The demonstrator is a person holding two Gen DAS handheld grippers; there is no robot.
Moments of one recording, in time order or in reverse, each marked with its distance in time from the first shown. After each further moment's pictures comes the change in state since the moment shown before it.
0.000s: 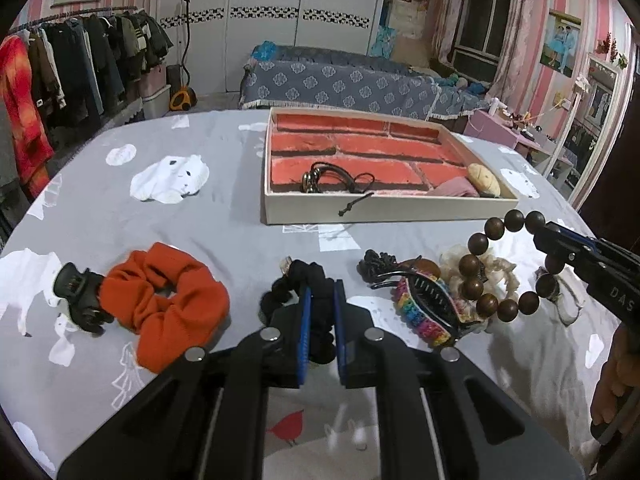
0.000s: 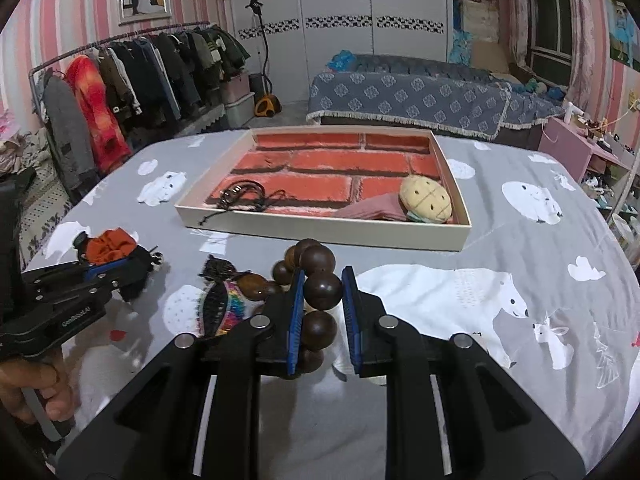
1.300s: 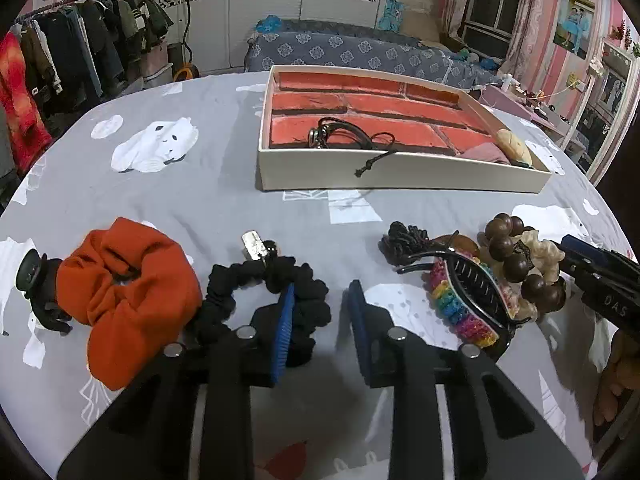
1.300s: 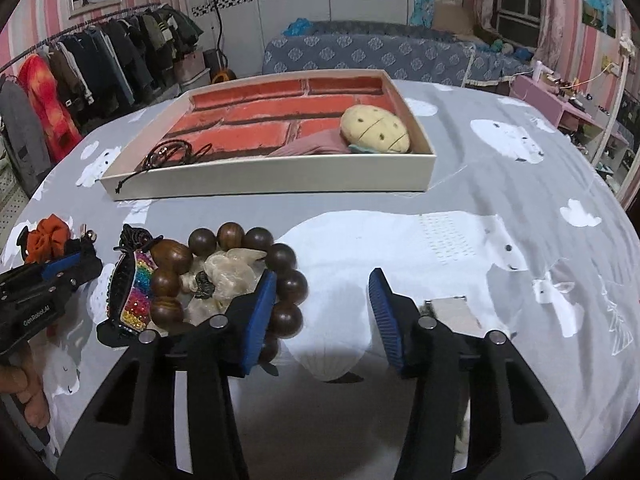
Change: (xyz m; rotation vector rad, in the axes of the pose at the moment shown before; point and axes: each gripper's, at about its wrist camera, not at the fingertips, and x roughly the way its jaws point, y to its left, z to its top) left arm 0.052 0.005 -0.008 0.006 0.111 0.031; right arm 0.051 -0.036 -0.028 0.093 0.132 -0.123
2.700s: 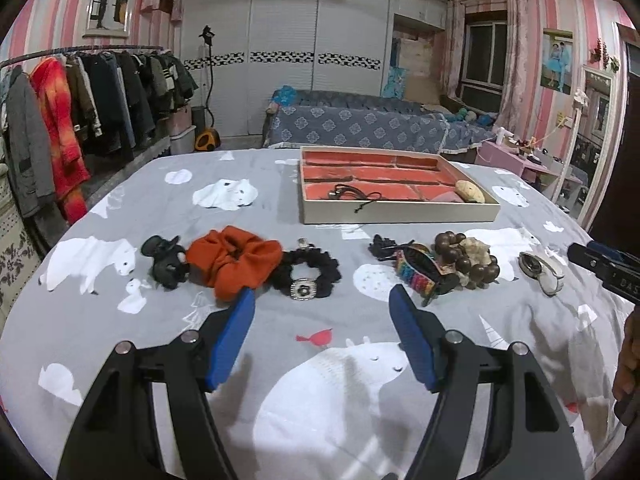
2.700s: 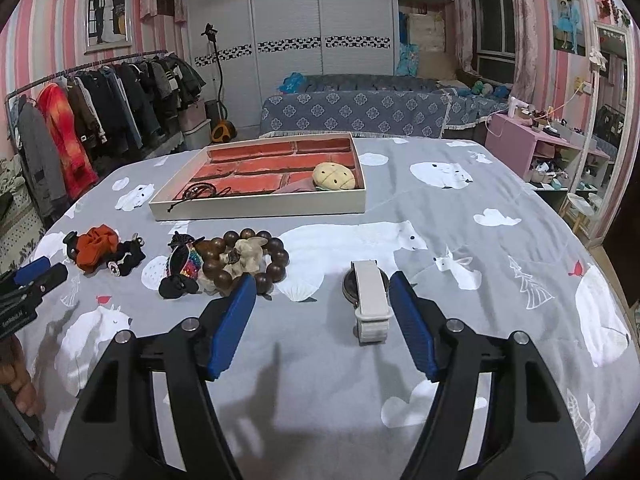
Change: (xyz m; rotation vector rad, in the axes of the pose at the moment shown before) left arm -0.131 -0.001 -0.061 0.005 -0.277 0.052; right arm -0.127 -0.017 -0.052 0.019 -0.212 -0.020
